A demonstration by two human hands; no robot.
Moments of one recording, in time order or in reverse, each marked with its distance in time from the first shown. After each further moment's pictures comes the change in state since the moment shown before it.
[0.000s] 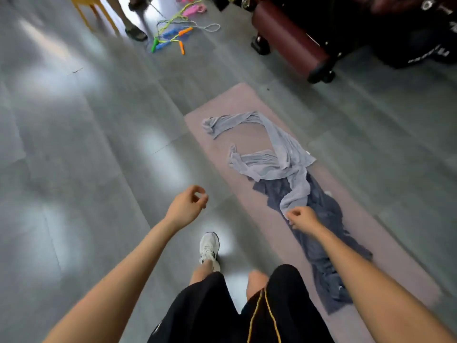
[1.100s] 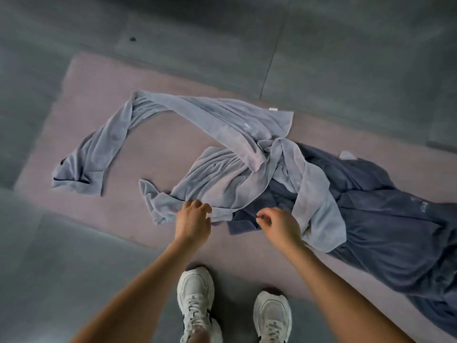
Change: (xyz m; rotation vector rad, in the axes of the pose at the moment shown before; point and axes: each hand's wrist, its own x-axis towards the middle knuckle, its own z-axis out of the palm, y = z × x) left_hand 0.612 -0.083 0.368 0.819 -0.309 0.615; right_hand 0.473 0.095 0.157 0.143 0.355 0.205
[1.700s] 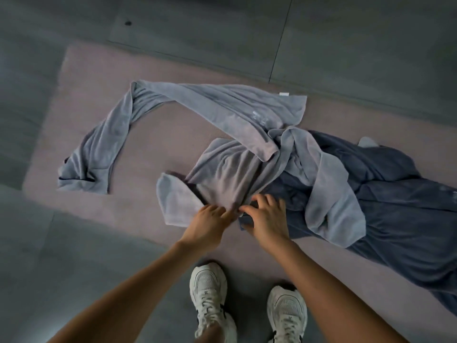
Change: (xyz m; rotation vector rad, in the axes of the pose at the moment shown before) left_hand 0.013 -0.017 0.017 0.075 -0.038 0.609; right_hand 0.020 -0.033 0.046 -0.310 0.088 -0.250
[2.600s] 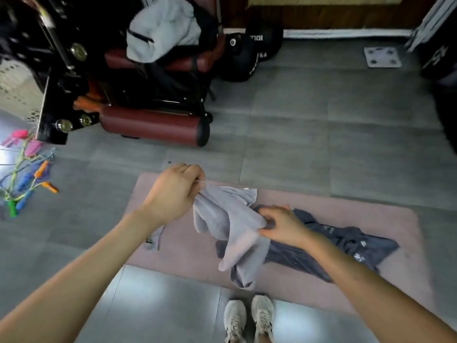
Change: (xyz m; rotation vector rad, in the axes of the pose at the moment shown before) left_hand -0.149 0.315 -0.594 0.178 0.442 0.092; right_hand -0.257 -0.080 -0.517 0.307 0.078 -0.179
